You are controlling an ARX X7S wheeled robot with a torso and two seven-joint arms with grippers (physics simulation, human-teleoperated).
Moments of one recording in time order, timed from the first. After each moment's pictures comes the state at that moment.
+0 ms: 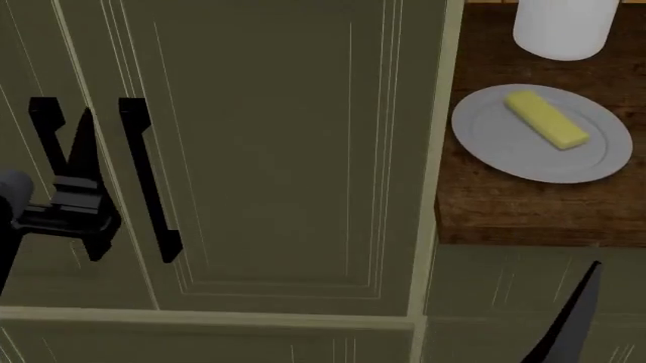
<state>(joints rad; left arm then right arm) -0.50 -0.25 0.09 0.58 -0.18 -0.71 -0.12 -0.20 0.02 0.18 -1.04 -0.15 -0.03 0.09</state>
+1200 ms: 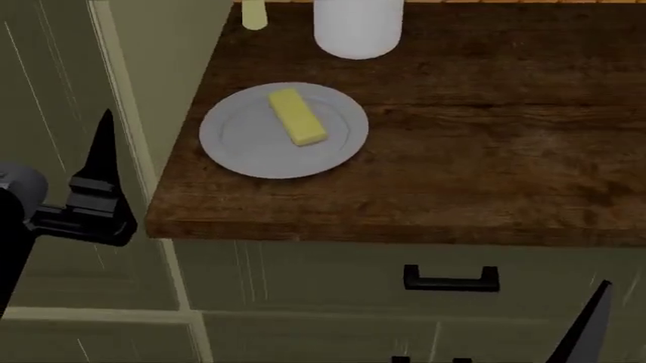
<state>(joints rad) -0.54 -0.26 0.13 0.64 -0.23 -0.80 -0.15 -0.25 0.02 0.21 -1.05 -0.08 -0.06 0.08</state>
